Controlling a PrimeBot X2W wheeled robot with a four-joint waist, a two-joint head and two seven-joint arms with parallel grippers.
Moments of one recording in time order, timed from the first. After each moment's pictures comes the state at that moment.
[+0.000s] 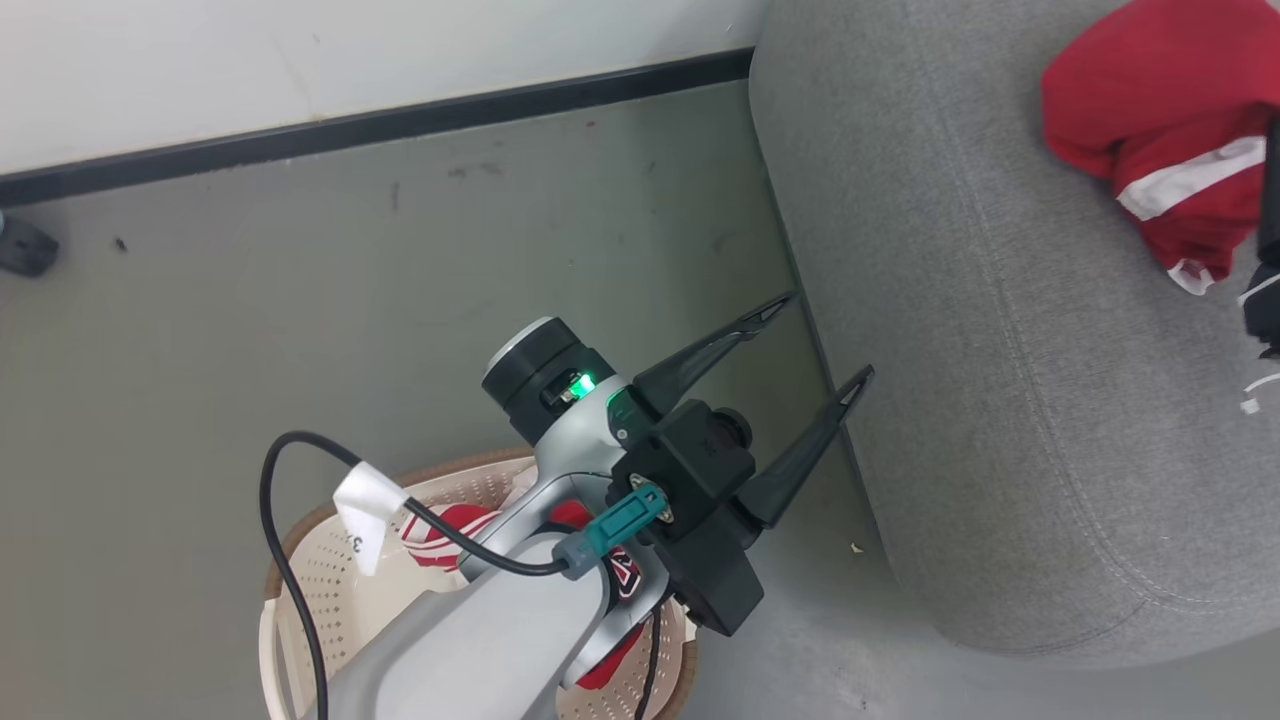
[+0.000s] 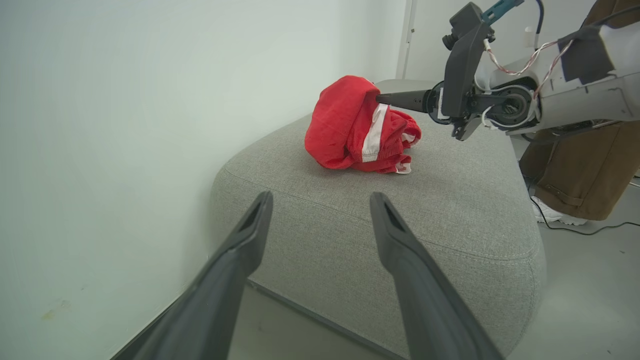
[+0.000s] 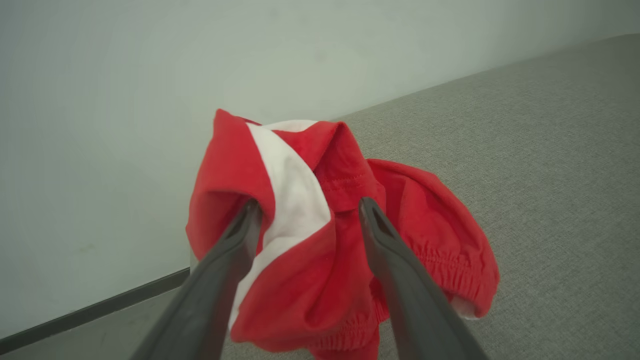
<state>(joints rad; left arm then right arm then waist) -0.73 0.10 -0.78 0.15 -0.28 -0.09 -0.03 -1.01 -0.52 0.54 0.95 0.99 0.12 -0.26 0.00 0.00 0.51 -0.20</state>
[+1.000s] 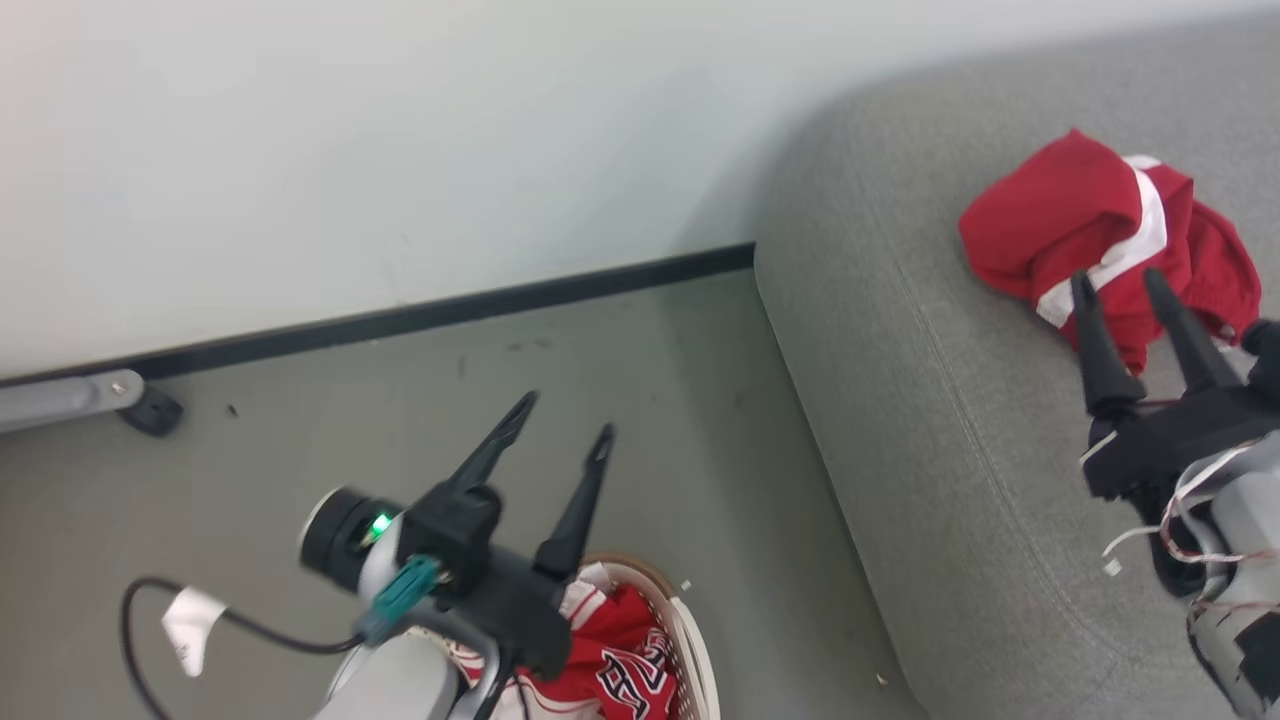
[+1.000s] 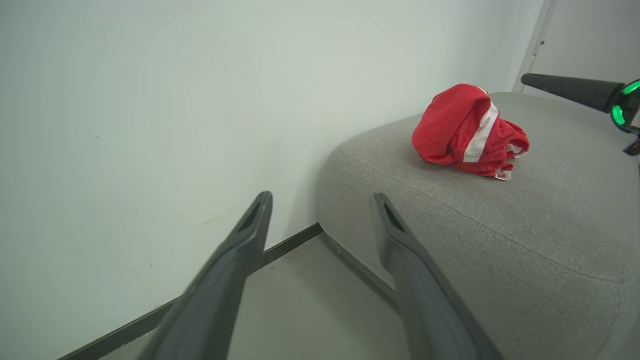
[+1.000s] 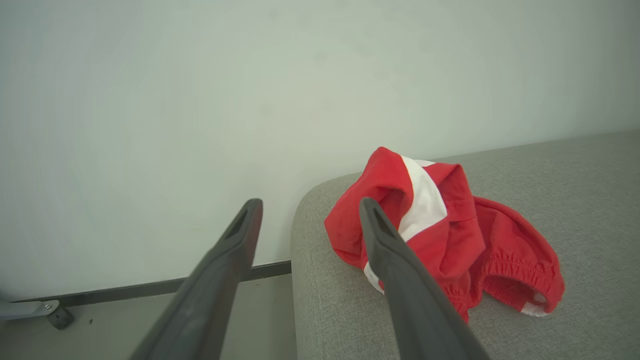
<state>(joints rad) -0.48 0.17 -0.59 0.31 -0.39 0.02 -0.20 -0.69 -0.44 0.49 0.62 0.73 0.05 -0.26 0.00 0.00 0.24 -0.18</state>
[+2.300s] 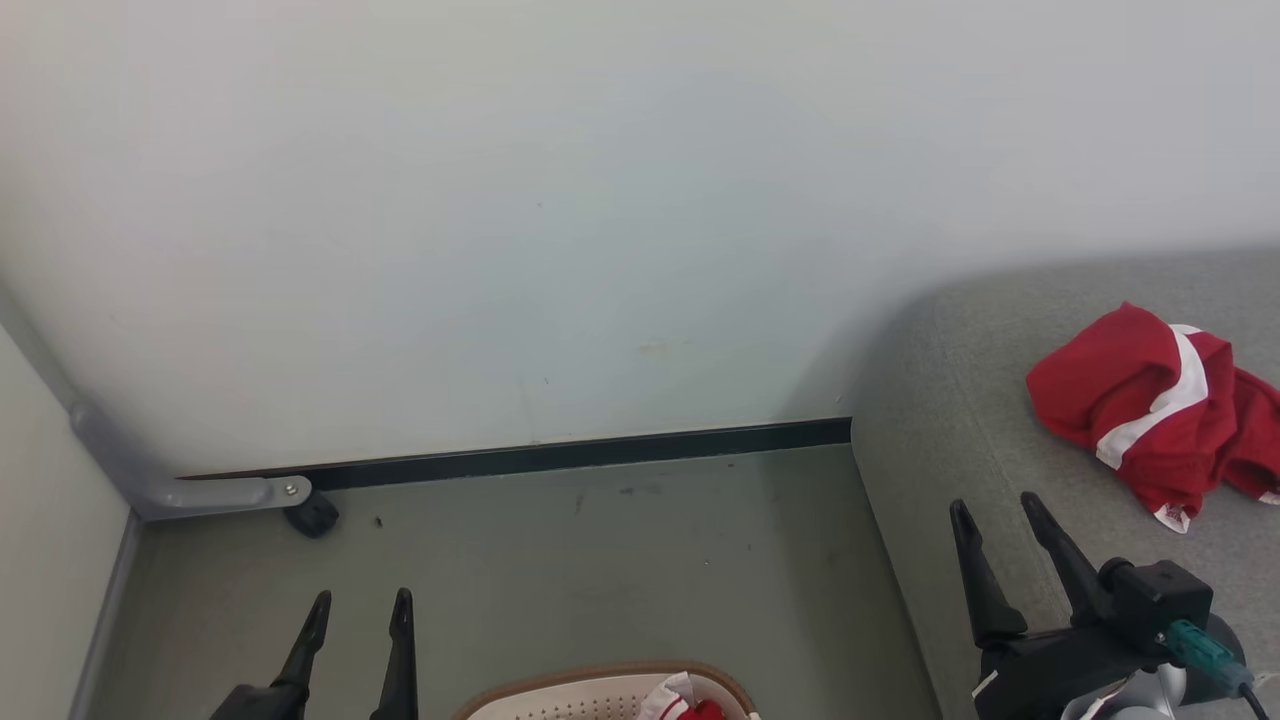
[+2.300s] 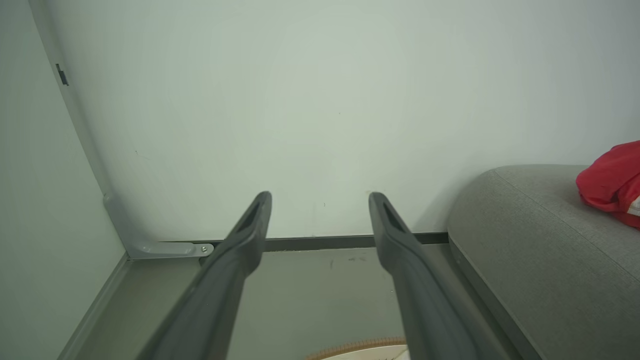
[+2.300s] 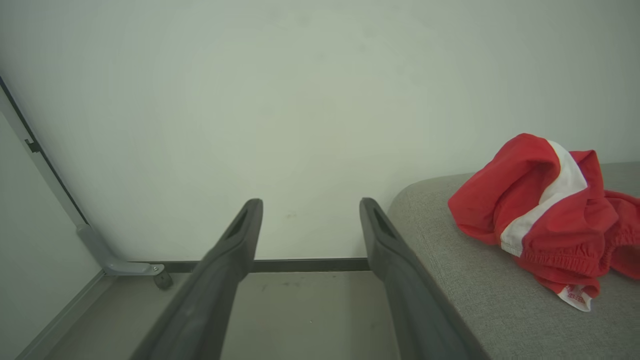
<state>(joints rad) -0.05 0.21 -0.29 0.22 -0.45 0.12 -0.25 -0.26 -0.33 0.47 0.30 0.56 -0.11 -0.26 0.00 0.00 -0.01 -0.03</state>
